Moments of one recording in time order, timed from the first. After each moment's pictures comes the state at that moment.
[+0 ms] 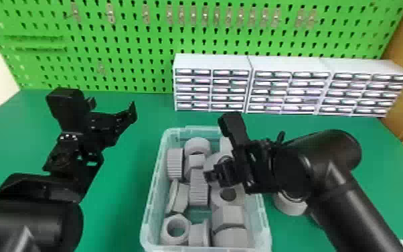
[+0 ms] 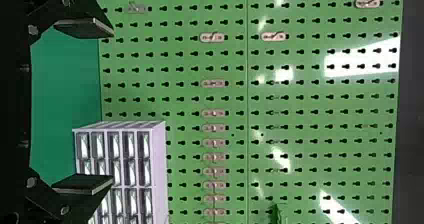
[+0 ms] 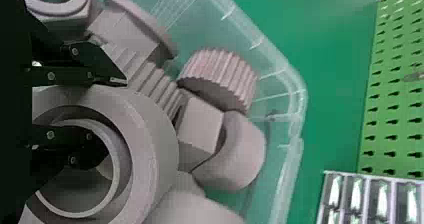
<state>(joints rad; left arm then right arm) -0.05 0.15 -0.05 -1.84 0.14 0.26 -0.03 -0.44 -0.15 0.42 -1.68 -0.48 1.29 0.02</state>
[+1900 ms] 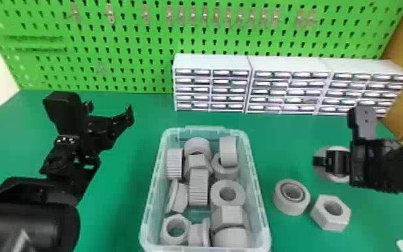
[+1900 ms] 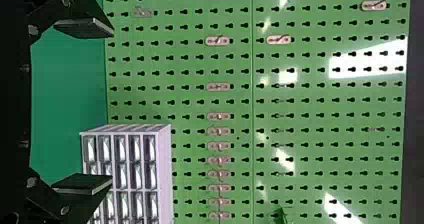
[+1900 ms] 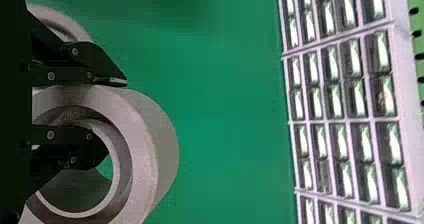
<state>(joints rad) -0.04 0.15 -0.03 -1.83 0.14 0.26 -0.04 -0.31 -0.24 -0.15 -1.69 -0.30 1.28 0.02</state>
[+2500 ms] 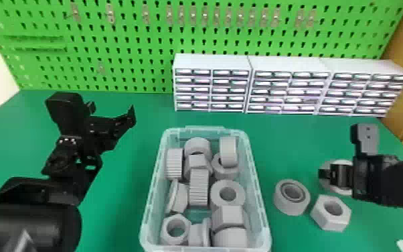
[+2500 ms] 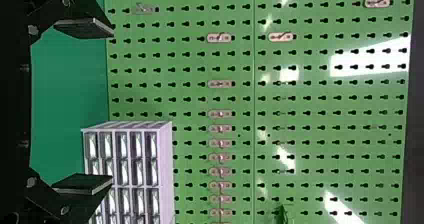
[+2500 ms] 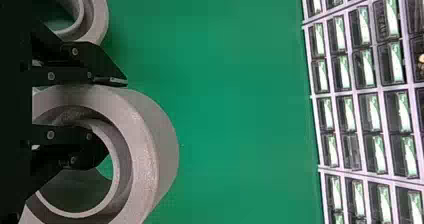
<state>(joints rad) -0.04 0.15 -0.04 -1.83 0.14 0.26 -0.04 -0.29 -0.27 -0.14 -1.56 -0.28 1.16 0.03</state>
